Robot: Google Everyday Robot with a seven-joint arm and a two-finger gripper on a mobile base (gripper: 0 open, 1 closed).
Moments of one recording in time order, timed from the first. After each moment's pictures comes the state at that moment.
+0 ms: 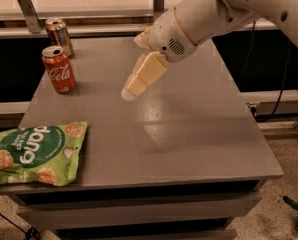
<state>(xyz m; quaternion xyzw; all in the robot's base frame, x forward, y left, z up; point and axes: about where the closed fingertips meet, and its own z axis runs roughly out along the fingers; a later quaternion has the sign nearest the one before) 0.542 0.034 0.955 -0.63 0.66 0.24 0.34</state>
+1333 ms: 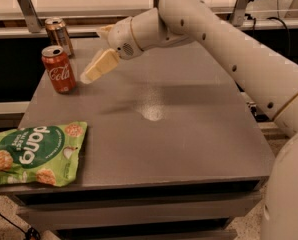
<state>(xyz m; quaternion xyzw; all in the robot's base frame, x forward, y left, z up) 0.649 0.148 0.925 -0.61 0.58 0.31 0.45</state>
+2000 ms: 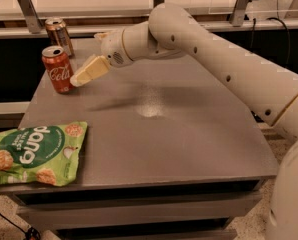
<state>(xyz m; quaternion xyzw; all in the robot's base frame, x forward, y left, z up) 0.660 0.171 0.909 -0.56 0.61 0.30 0.47</state>
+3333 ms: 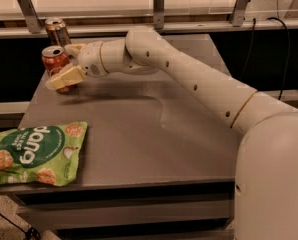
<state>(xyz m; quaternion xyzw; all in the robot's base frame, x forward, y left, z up) 0.667 0.245 0.884 -0.55 0.55 0.37 0.50</state>
